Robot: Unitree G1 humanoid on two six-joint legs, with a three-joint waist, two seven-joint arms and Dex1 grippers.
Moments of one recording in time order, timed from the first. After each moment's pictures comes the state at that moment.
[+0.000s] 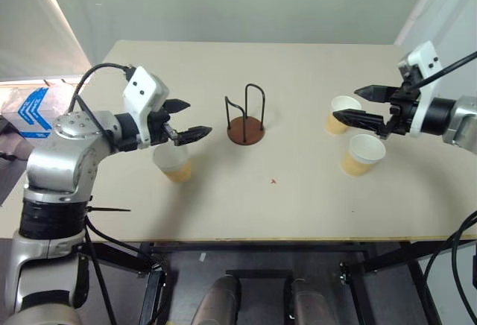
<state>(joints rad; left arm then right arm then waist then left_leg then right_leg) -0.65 0.81 0.08 -0.11 -0.43 0.76 -0.87 -0.73 -0.92 -0.13 -0.23 0.65 1.04 0.79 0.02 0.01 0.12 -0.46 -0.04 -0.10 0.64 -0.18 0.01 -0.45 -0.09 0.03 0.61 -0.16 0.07</state>
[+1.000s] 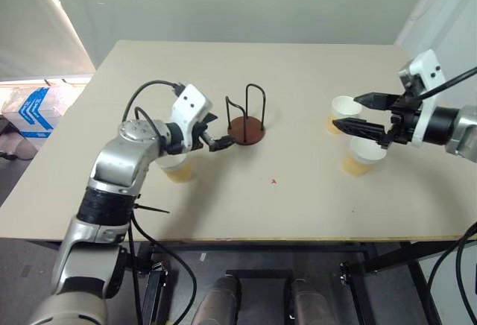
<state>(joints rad) -0.73 0.61 -0.11 0.02 -0.29 0.74 -0.76 -0.65 -0.93 -0.21 -0.33 0.72 1.09 0.76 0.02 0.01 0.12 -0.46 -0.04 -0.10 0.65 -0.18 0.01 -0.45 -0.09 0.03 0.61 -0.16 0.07</state>
